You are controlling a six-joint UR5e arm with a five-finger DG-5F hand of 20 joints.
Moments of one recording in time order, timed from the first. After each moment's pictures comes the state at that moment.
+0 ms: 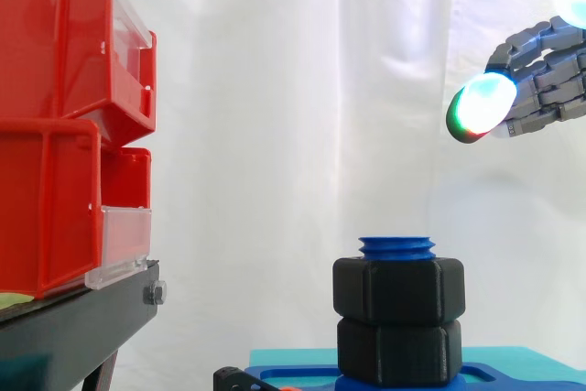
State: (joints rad) arm 0.02 -1.81 -1.47 -3.10 -1.43 -0.87
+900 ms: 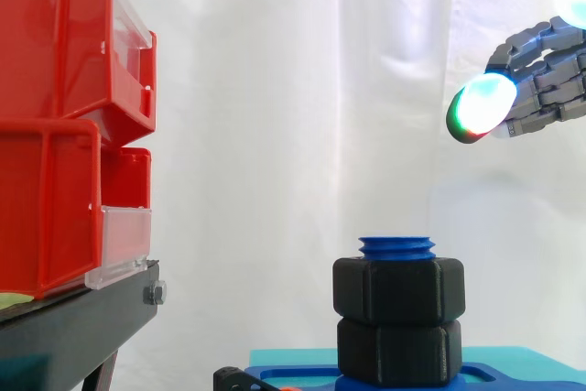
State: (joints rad) arm 0.02 -1.81 -1.47 -3.10 -1.43 -0.87
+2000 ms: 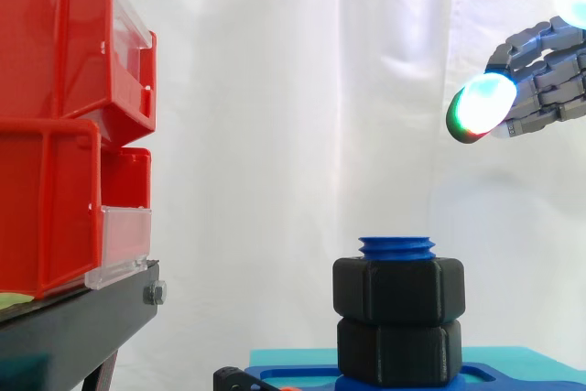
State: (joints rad) arm 0.02 -1.81 -1.47 -3.10 -1.43 -0.87
